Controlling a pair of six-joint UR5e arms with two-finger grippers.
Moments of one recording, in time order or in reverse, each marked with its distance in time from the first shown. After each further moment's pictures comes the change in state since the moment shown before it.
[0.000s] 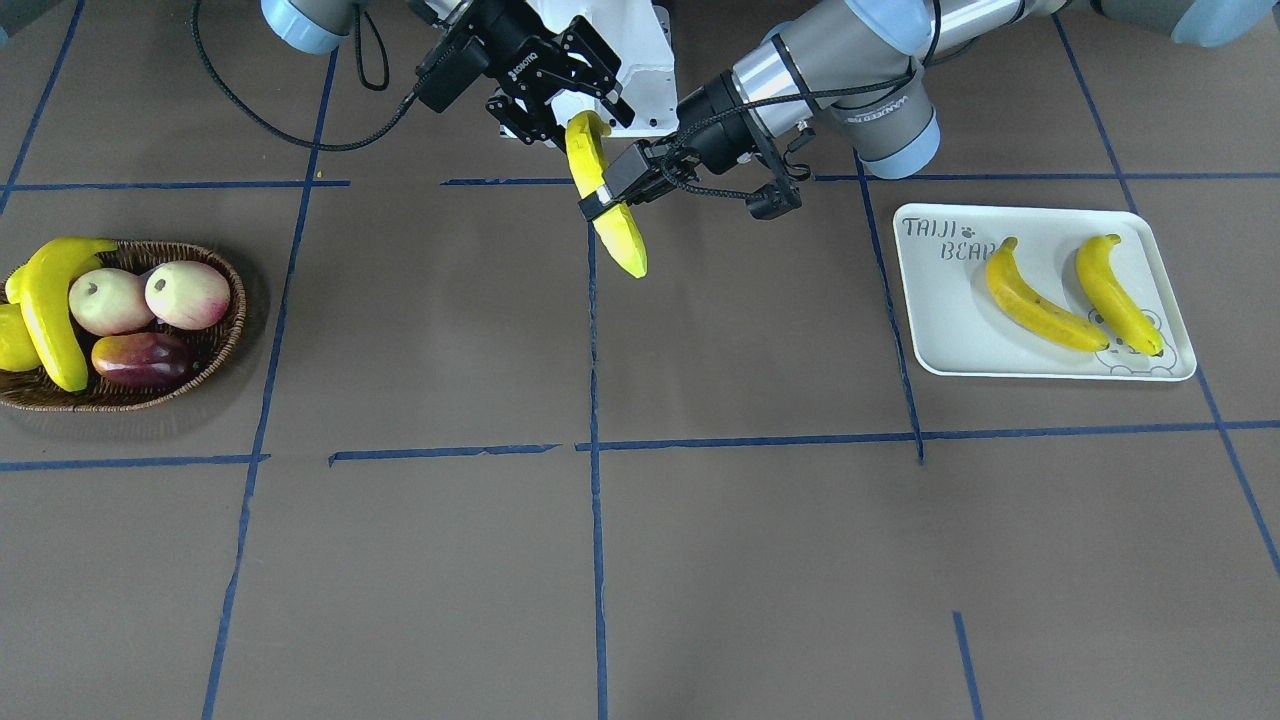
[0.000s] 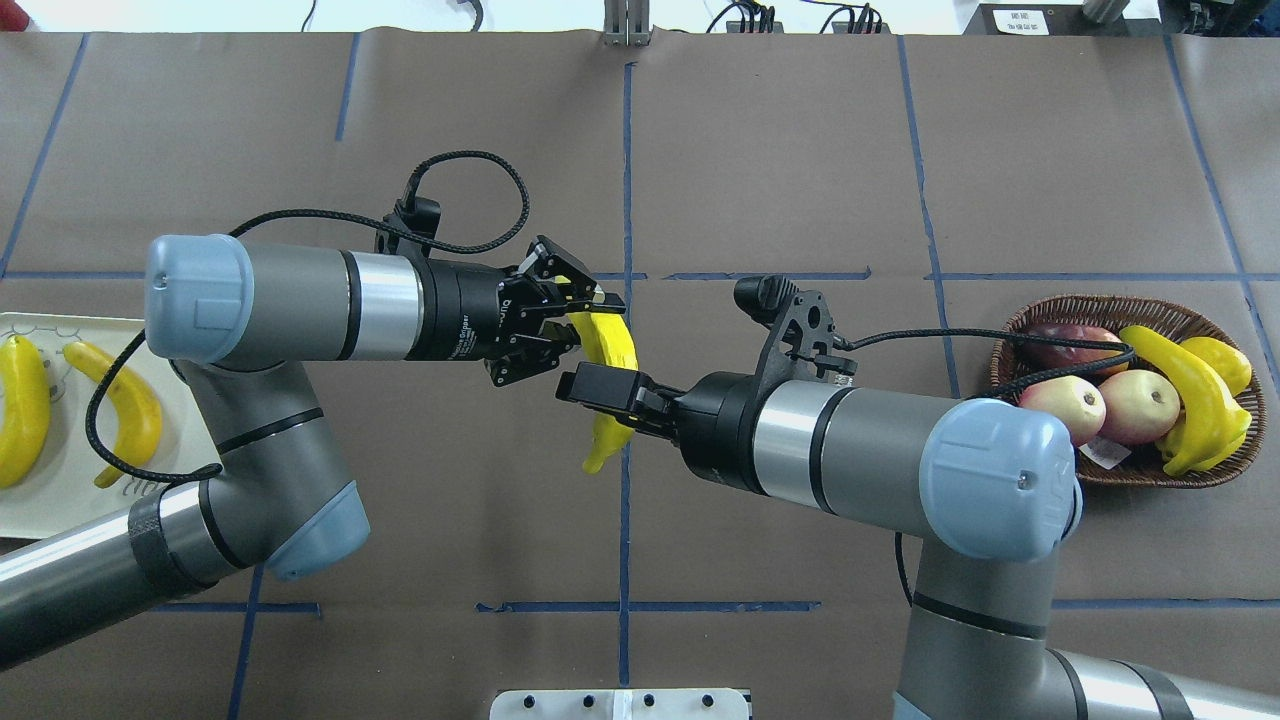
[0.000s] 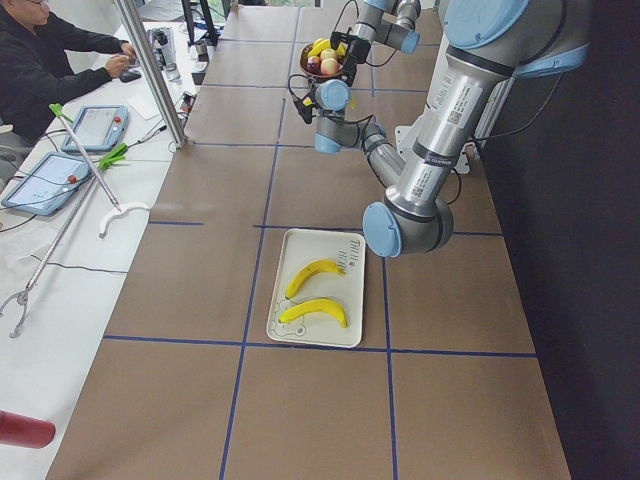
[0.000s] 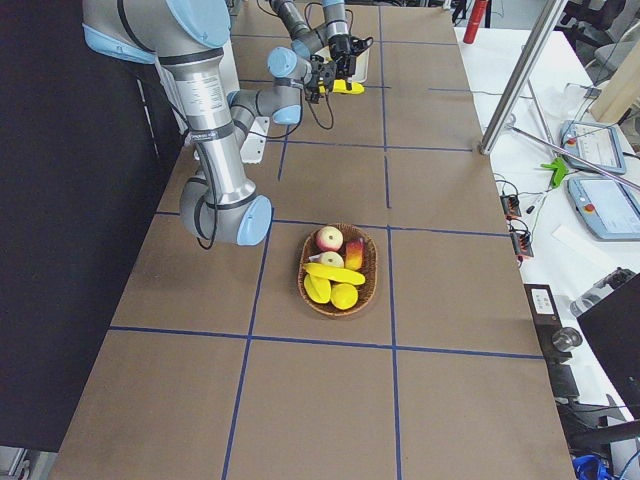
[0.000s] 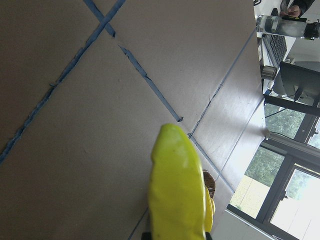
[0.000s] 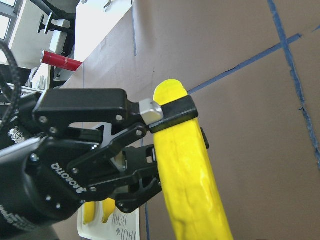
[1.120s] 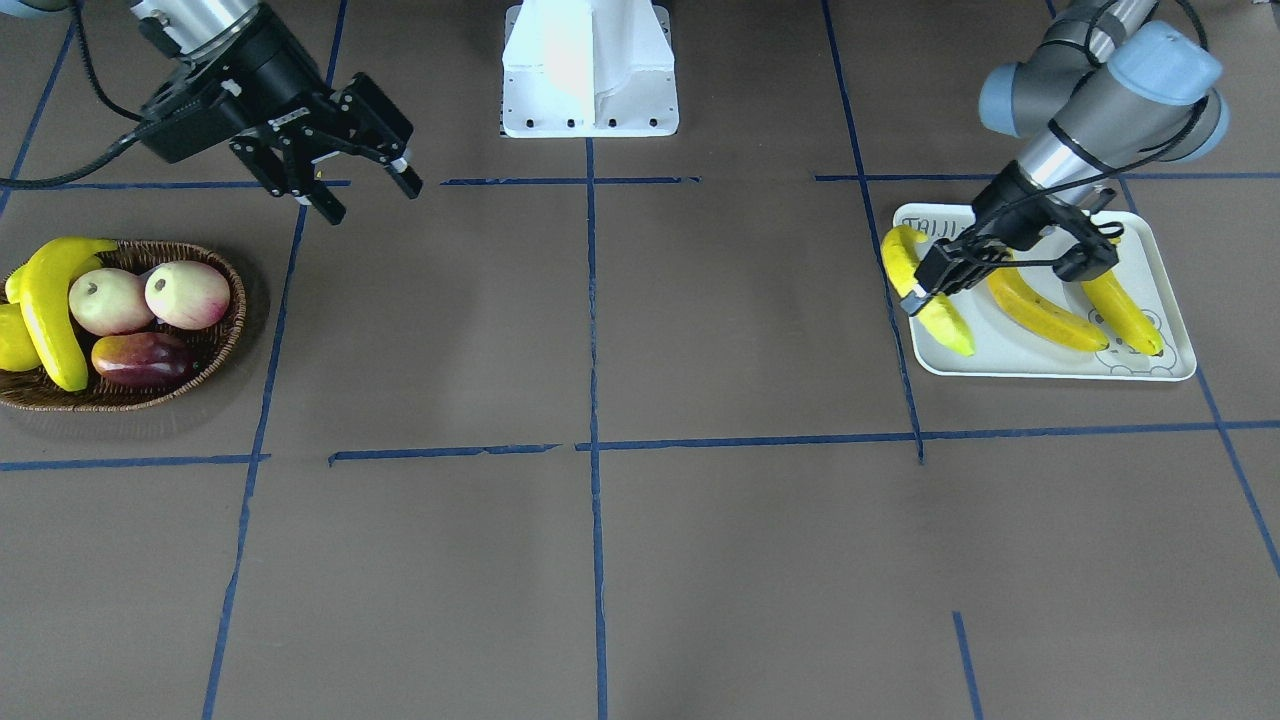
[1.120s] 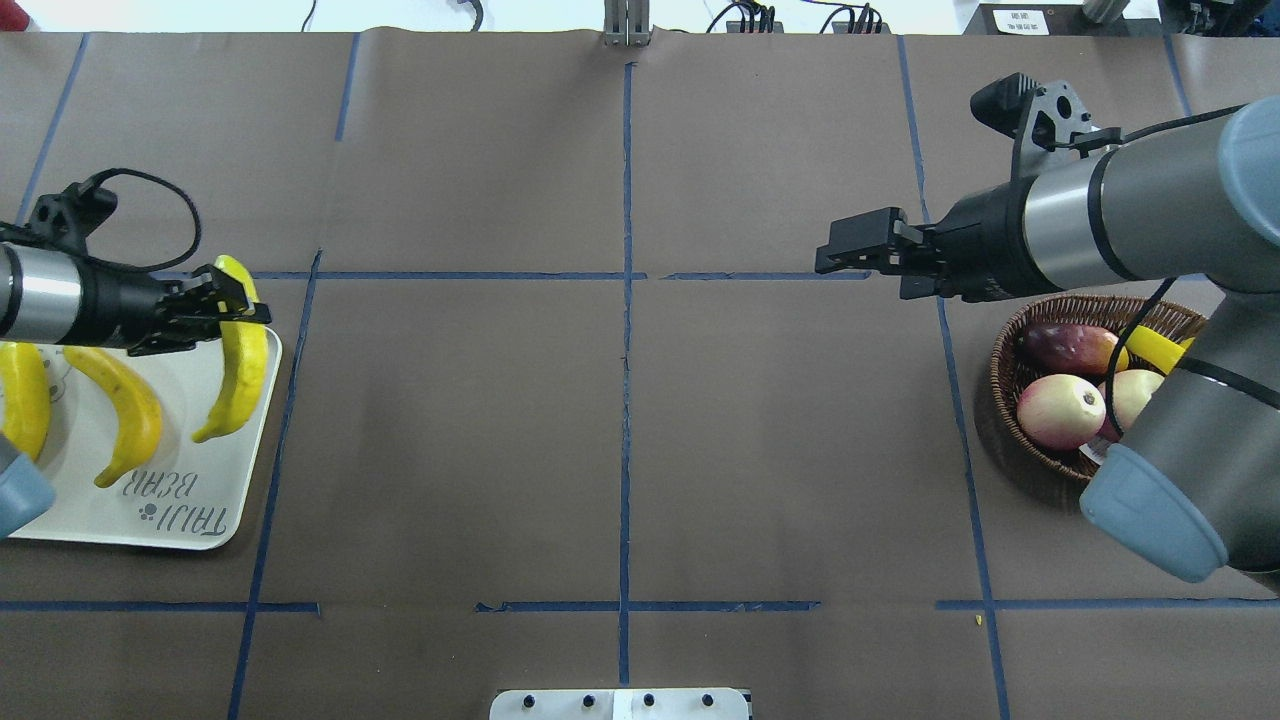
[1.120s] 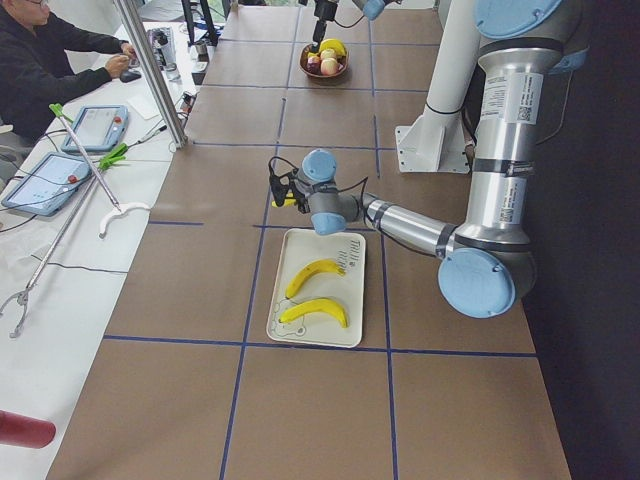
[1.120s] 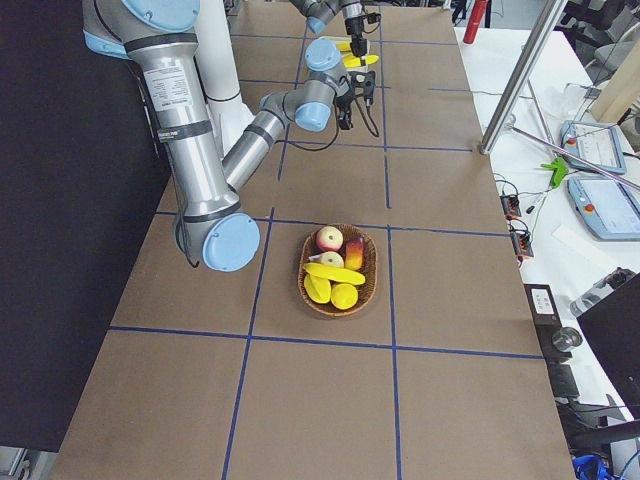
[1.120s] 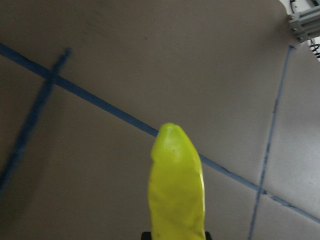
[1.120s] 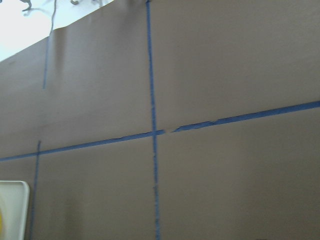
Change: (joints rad) left arm -0.277 0.532 -0.049 0.117 -0.171 0.668; right arm 0.456 -0.193 0.115 -0.373 0.466 -0.383
